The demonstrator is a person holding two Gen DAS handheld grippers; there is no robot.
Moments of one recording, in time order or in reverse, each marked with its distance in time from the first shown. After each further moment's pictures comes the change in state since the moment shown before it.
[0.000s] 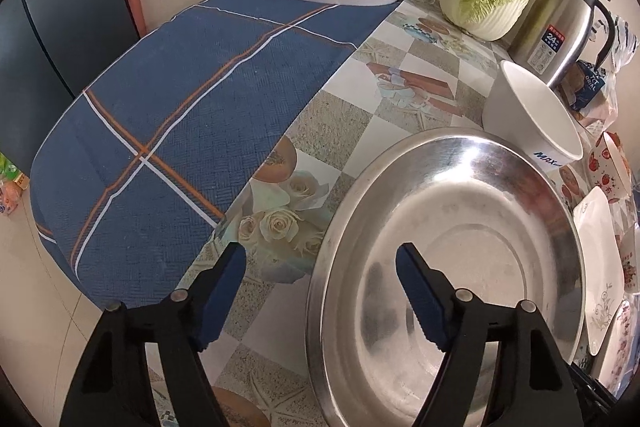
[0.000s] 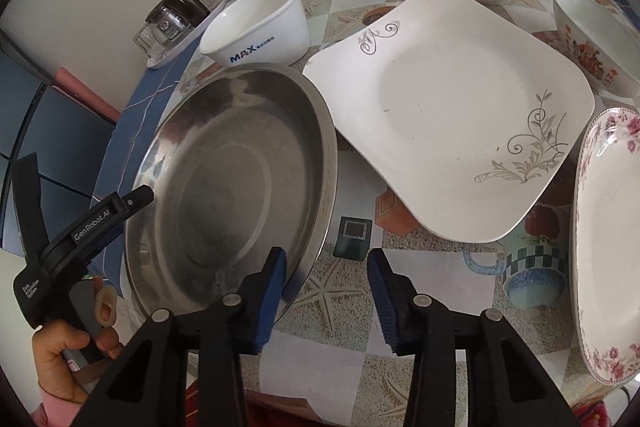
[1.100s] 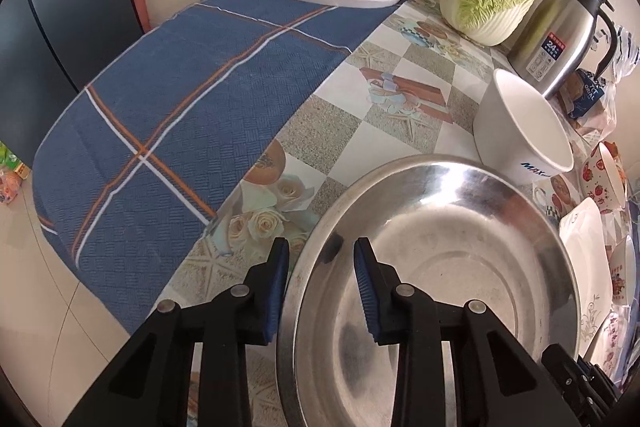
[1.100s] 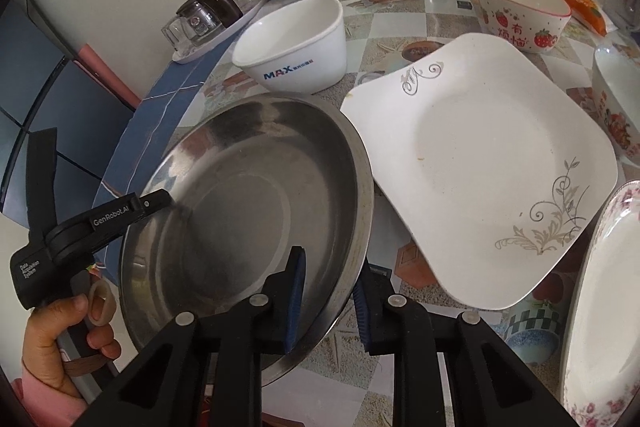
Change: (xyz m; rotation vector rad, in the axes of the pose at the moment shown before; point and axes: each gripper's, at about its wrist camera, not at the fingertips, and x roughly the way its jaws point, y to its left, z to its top) left arm -0.016 -0.007 0.003 -0.025 0.009 0.011; right arm -0.007 0.023 0.018 -0.162 -0.061 0.015
